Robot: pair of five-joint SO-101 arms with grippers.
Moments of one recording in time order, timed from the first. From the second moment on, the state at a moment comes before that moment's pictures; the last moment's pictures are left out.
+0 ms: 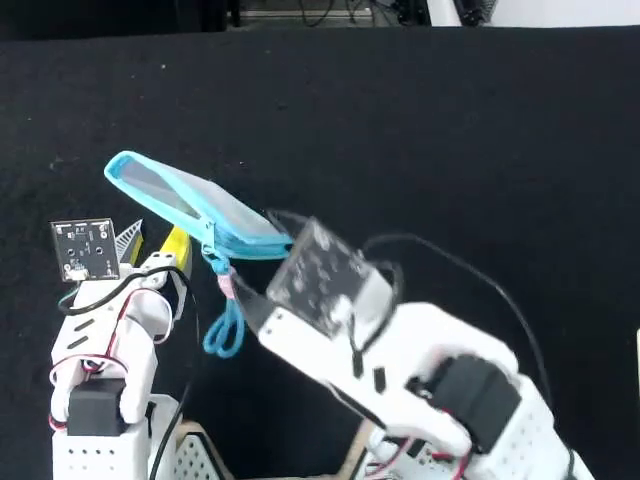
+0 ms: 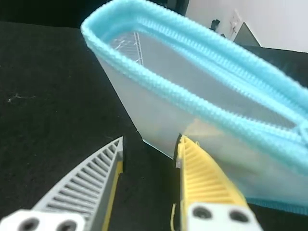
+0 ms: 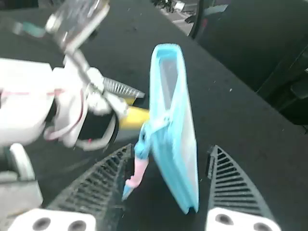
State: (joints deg) left arm -5.1 -98.3 75.1 49.5 4.4; right arm -50.2 -65.6 34.2 68.0 12.1
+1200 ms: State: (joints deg) left arm -5.1 -98.3 75.1 49.5 4.4; right arm -50.2 -82.8 86.7 14.5 -0.6
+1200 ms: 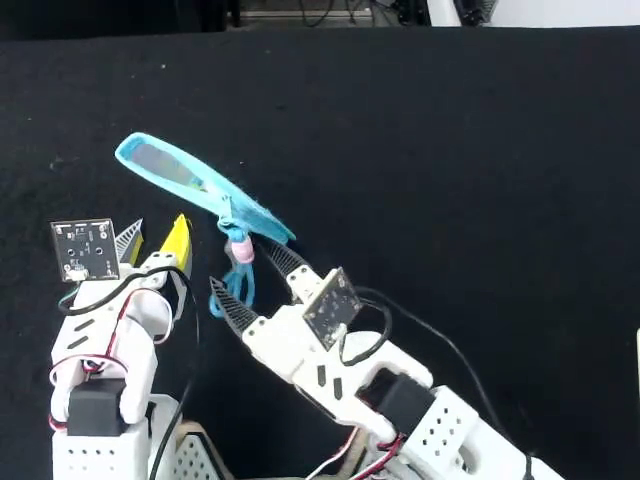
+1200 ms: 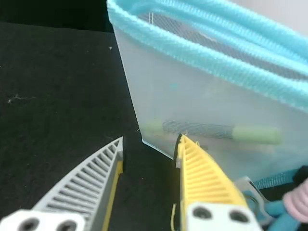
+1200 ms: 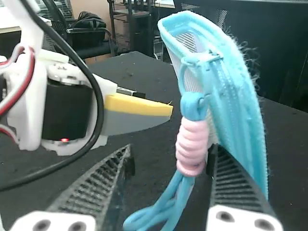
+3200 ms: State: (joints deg) left arm -5.1 -98.3 75.2 49.5 4.4; right arm -37.6 -64.8 44.9 49.1 31.2
